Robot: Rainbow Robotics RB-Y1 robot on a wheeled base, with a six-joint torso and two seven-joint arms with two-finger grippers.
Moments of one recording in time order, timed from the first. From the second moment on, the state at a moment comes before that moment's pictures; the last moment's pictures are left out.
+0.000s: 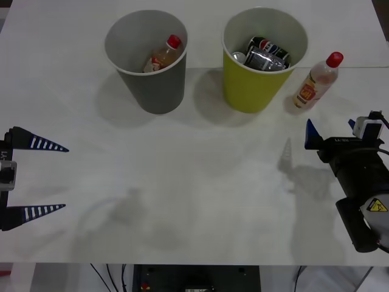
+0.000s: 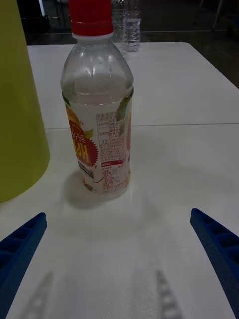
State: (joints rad) right arm -0.24 -1.06 0.88 -1.70 1.06 0.75 -0.64; left arm 0.26 1.13 0.26 -2.01 -1.31 -1.13 -0.09
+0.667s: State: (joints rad) right arm -0.41 -0.87 0.88 -1.40 1.12 0.72 -0.64; left arm 0.26 1.13 0.26 -2.01 -1.31 -1.13 -0.09
